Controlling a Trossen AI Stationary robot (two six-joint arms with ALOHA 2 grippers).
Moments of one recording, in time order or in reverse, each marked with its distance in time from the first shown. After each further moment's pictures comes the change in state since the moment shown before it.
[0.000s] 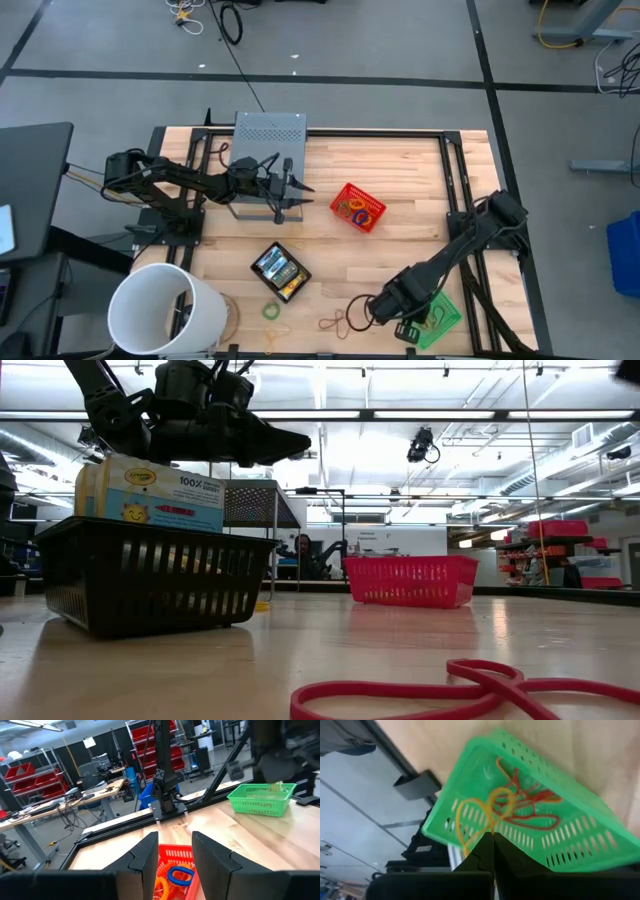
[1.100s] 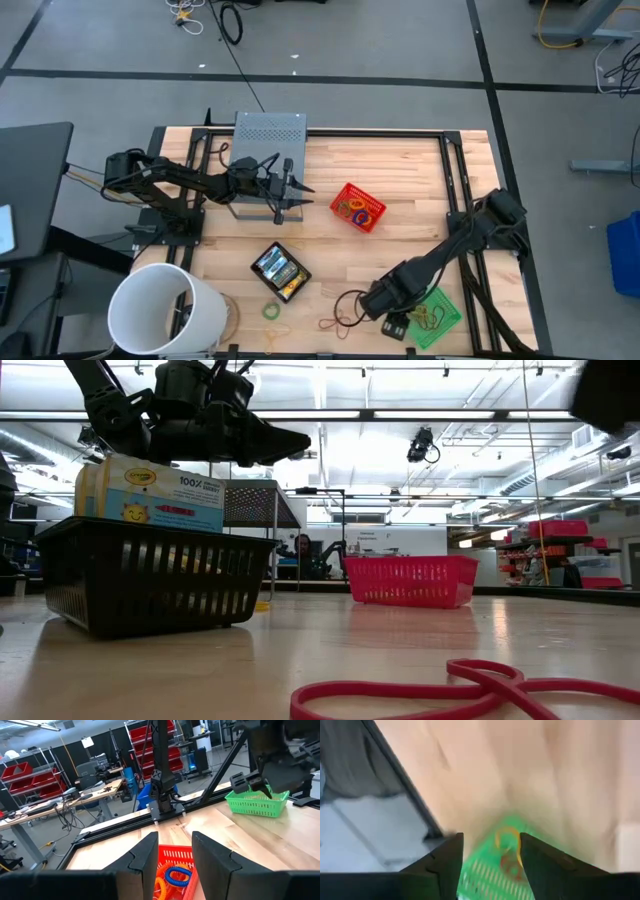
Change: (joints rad) left arm 0.000 0.000 0.000 -0.001 0.009 -0.007; right arm -0.048 -0.003 -0.055 0.199 0.084 -0.001
